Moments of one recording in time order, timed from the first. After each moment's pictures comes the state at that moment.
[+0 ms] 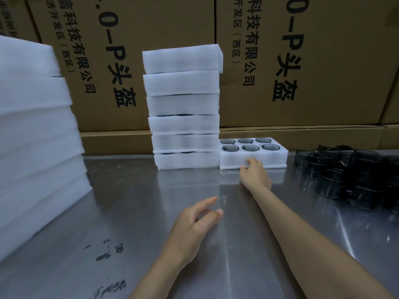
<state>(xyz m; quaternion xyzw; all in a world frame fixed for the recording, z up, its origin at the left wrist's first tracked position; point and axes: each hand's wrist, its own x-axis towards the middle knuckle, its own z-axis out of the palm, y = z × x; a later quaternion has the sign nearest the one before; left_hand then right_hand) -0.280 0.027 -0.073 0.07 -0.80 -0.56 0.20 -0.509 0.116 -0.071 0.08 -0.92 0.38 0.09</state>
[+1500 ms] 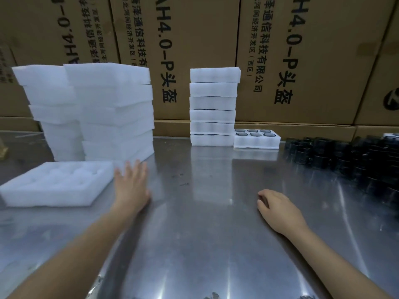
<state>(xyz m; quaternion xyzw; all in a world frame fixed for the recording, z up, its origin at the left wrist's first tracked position) -0.034 -0.053 -0.048 0.34 -0.91 0.22 0.12 -0.200 0.270 -0.080 0.28 -0.93 0.20 0.12</state>
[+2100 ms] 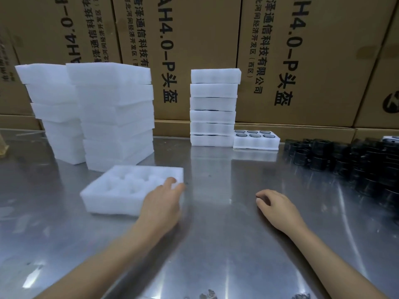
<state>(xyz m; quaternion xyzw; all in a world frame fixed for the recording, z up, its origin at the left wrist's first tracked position) -0.019 0.046 -0.041 0.18 -0.96 0.03 0.21 -0.205 0.273 -0.080 0.27 -0.92 0.27 0.09</state>
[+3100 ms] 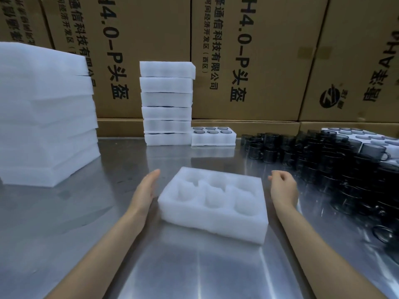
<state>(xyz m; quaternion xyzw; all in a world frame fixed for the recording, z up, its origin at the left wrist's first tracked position) -0.117 0.086 -0.051 0.18 -0.60 -0.74 0.23 -0.276 0.345 -0.070 -0.07 -0.77 0.61 0.18</state>
